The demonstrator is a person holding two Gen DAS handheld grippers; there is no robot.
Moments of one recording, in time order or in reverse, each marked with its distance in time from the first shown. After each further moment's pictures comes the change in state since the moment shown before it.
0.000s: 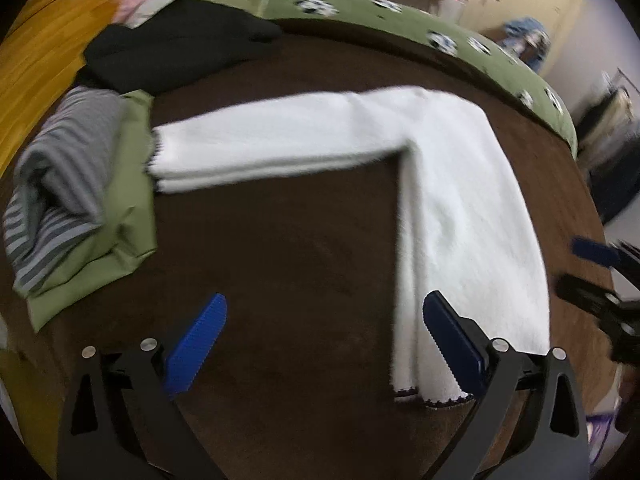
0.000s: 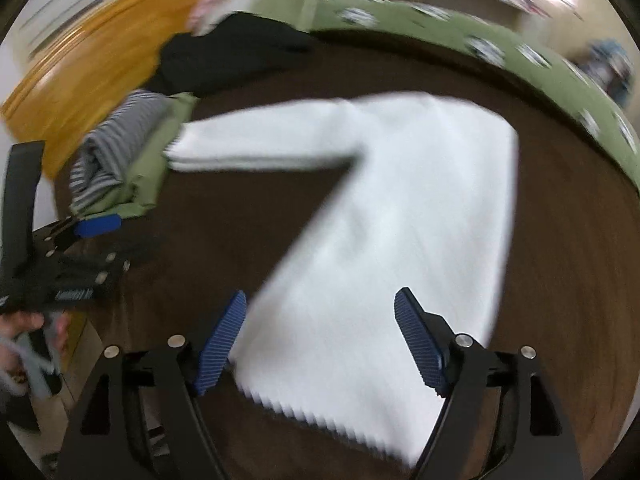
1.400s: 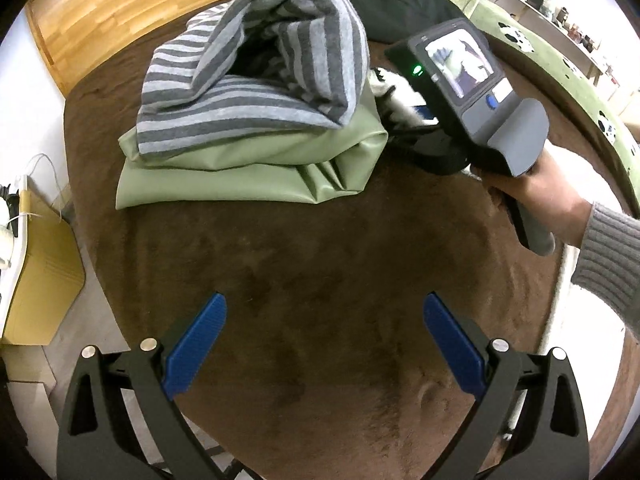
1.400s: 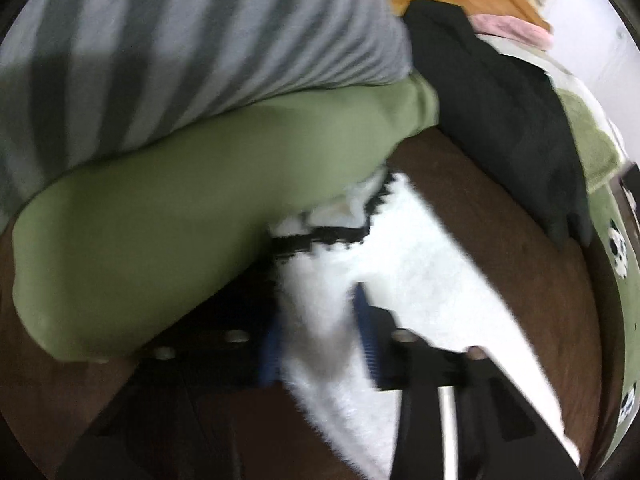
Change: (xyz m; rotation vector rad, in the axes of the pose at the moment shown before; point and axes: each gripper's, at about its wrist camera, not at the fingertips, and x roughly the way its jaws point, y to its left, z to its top) left arm 0.019 0.129 -0.046 -0.441 0.035 0.313; right arm 0.304 0.242 0.162 -0.844 -0.067 0.086
